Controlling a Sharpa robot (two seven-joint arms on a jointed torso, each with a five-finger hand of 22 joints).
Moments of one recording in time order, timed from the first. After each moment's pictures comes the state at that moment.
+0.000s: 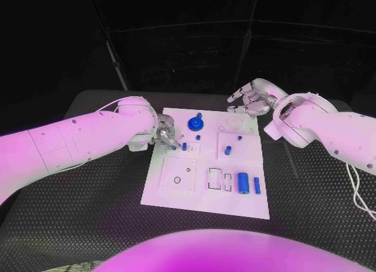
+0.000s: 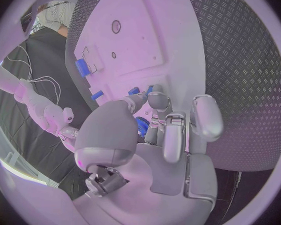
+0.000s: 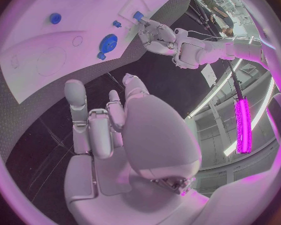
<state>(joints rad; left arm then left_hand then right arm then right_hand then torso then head) 1.17 -0.63 0.00 1.34 -1.22 0.28 -0.53 1.15 -0.06 0.53 0.12 0.05 0.97 0.03 0.57 0.60 1.30 -0.03 0.99 0.79 1.47 -0.08 1.57 1.31 0.08 1.37 0.03 1.26 1.25 1.10 -0.77 0.14 1.41 -1.10 -0.28 -0.05 1.51 -0.05 -0.08 0.23 0.49 0.93 0.16 0.15 0.07 1.32 0.06 1.26 1.20 1.47 -0.01 1.44 1.31 0.14 1.13 0.10 1.13 0.71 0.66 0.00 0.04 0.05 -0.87</state>
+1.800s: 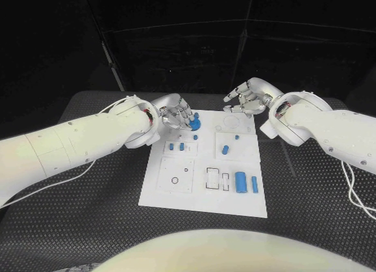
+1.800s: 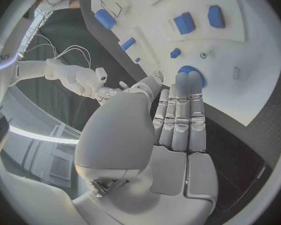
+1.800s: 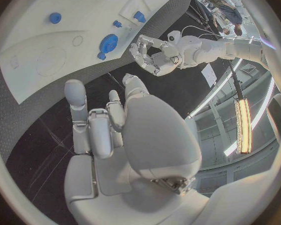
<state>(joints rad) 1.16 -0.61 -0.01 1.29 -1.14 -0.20 -0.03 1.47 -0.18 0.29 0.13 0.05 0.89 0.14 0.28 0.27 1.00 0.09 0.35 0.20 1.21 0.02 0.69 0.63 0.18 1.06 0.12 0.54 0.67 1.10 -0.77 0.14 1.40 -1.10 -0.28 -0.05 1.51 -0.05 -0.08 0.23 0.49 0.93 0.16 0.15 0.07 1.32 0.06 1.26 1.20 1.47 -0.01 1.44 1.31 0.14 1.13 0.10 1.13 0.71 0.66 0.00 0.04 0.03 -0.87</state>
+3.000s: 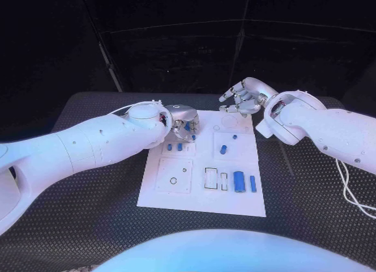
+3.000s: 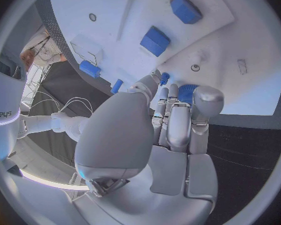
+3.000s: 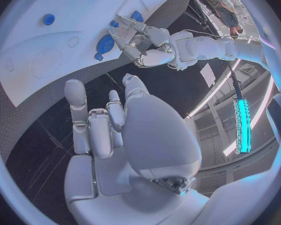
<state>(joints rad) 1.16 -0.47 -0.05 1.14 -1.55 -0.06 0.03 1.46 -0.17 0.25 0.12 0.05 0.99 0.12 0.17 0.16 1.08 0.08 0.20 0.07 1.46 0.00 1.28 1.13 0.13 1.38 0.09 1.01 1.06 1.10 -0.76 0.14 1.40 -1.10 -0.28 -0.05 1.51 -0.05 -0.08 0.23 0.49 0.93 0.16 0.15 0.07 1.32 0.06 1.26 1.20 1.47 -0.01 1.44 1.31 0.14 1.13 0.10 1.13 0.71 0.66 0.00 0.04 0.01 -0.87</state>
